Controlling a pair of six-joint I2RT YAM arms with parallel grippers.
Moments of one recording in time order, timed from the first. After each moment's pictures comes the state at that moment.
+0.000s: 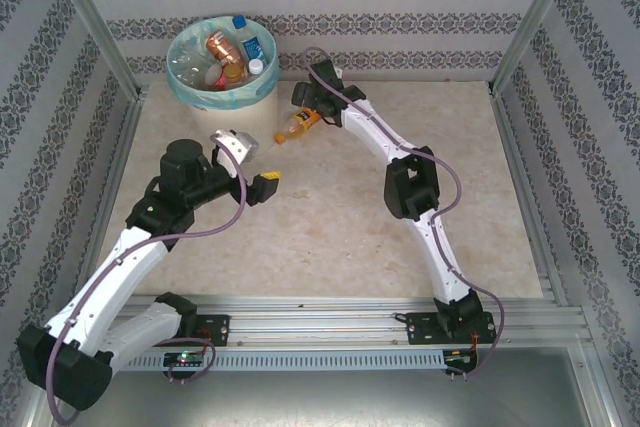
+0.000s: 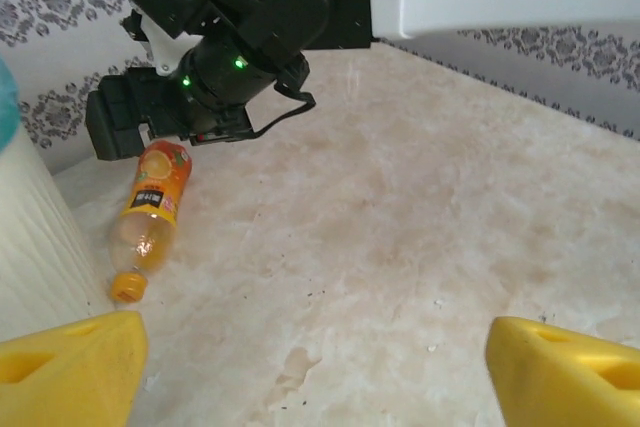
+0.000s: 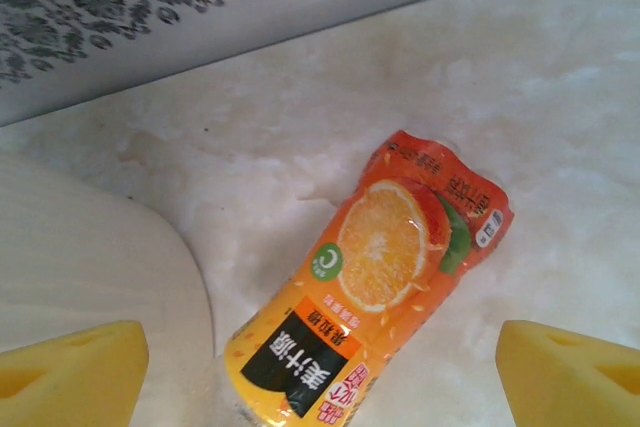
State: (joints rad) left arm -0.36 0.97 0.88 -0.28 0.41 0.16; right arm 0.49 2.54 2.43 -0.64 0.13 0.68
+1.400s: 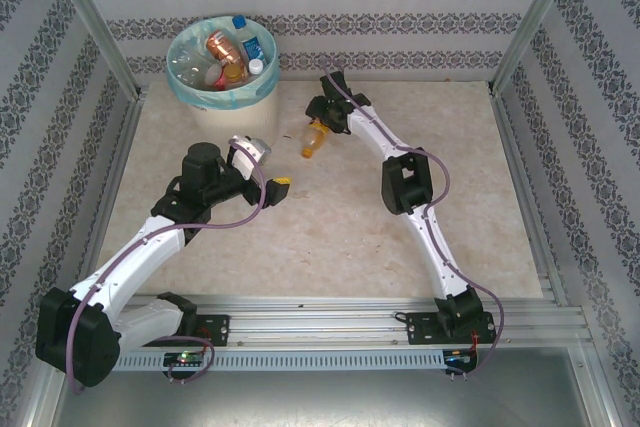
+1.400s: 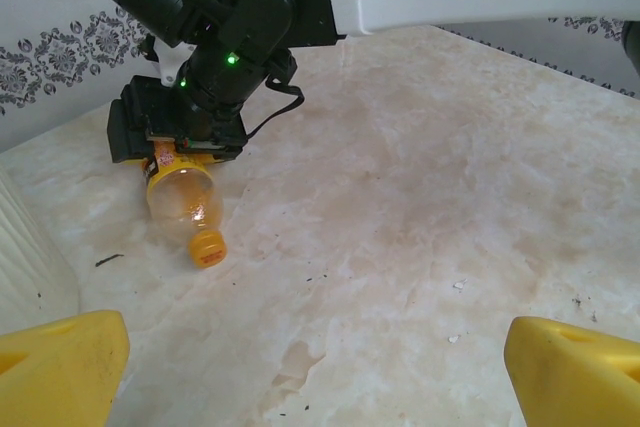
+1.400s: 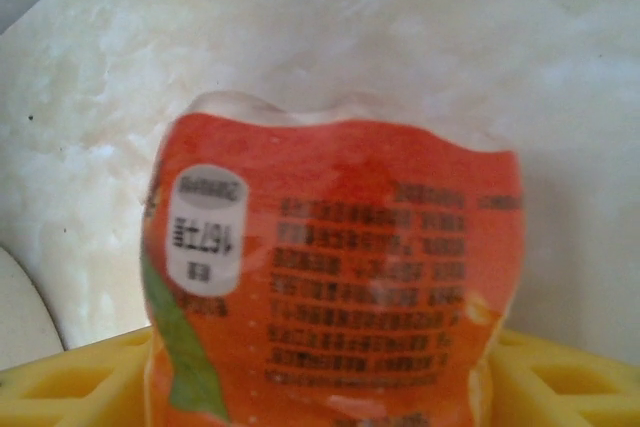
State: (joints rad) left arm -0.36 1.09 0.76 -0.05 0.43 0.17; right arm 0.40 2.74 2.54 -0.68 -0.05 0.83
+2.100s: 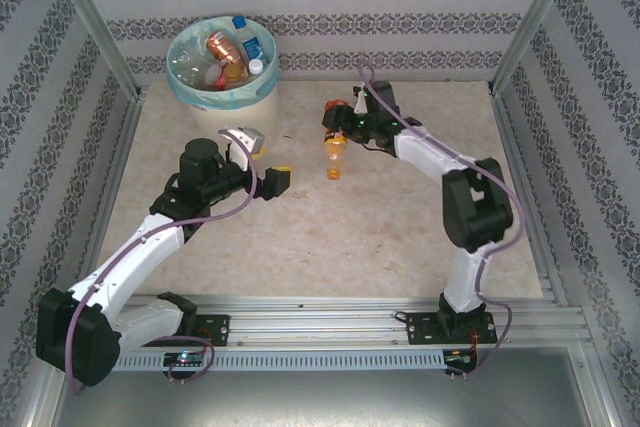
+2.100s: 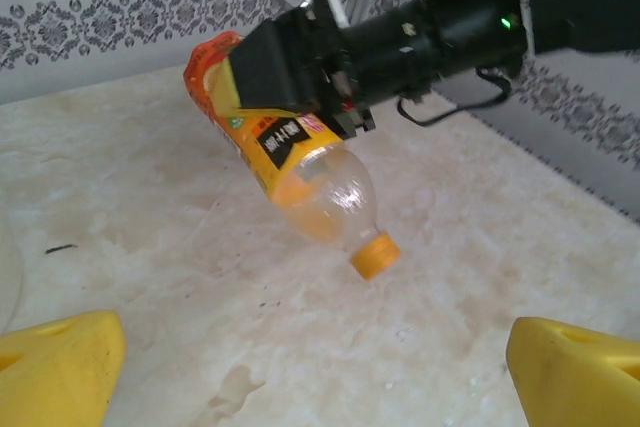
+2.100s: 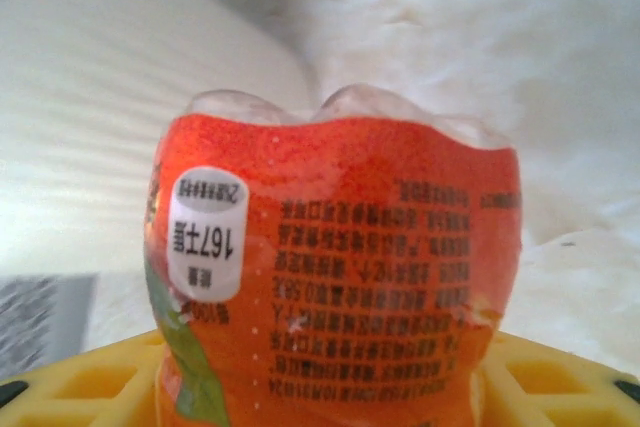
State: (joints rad) left arm -0.36 1.10 0.81 -0.02 0.45 -0.12; right arm 0.36 1.88 1.40 -0.10 -0.45 0.69
